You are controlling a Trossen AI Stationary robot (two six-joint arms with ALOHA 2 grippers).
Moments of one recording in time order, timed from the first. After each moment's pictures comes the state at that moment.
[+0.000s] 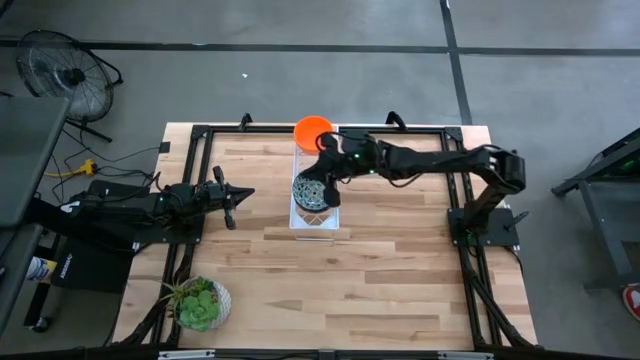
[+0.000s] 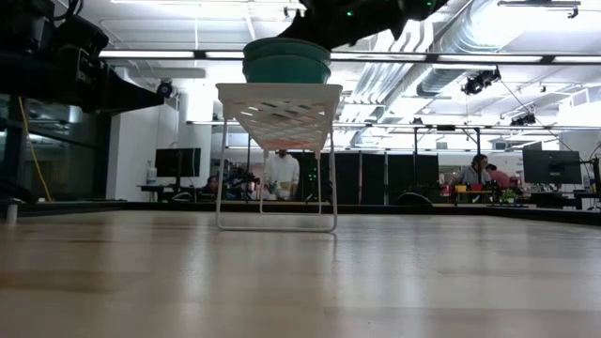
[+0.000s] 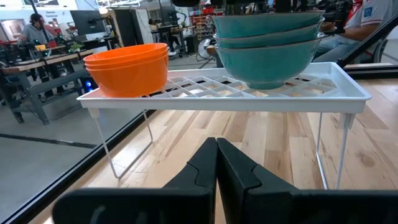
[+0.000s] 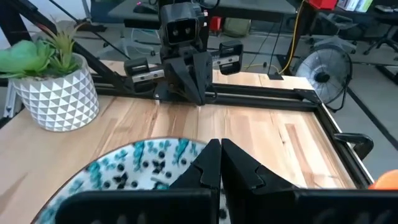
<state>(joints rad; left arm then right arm) -0.01 0.10 0.01 0.05 -0.35 0.11 -0.20 1.68 1.26 0.11 -0.23 -0.13</state>
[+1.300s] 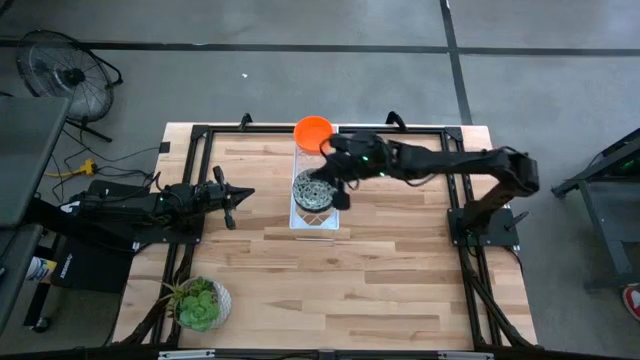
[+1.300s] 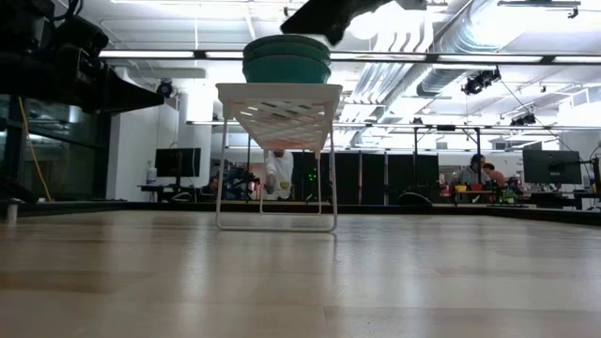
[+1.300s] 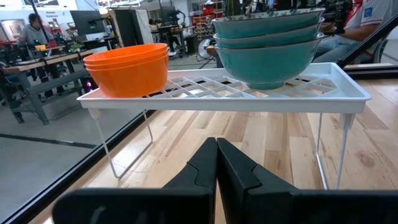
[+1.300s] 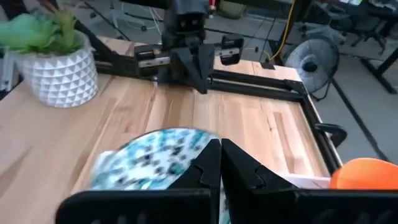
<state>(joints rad) -0.01 0.10 0.01 0.05 -0.35 0.11 -0.15 1.59 1.34 -0.14 -0.13 -0.20</state>
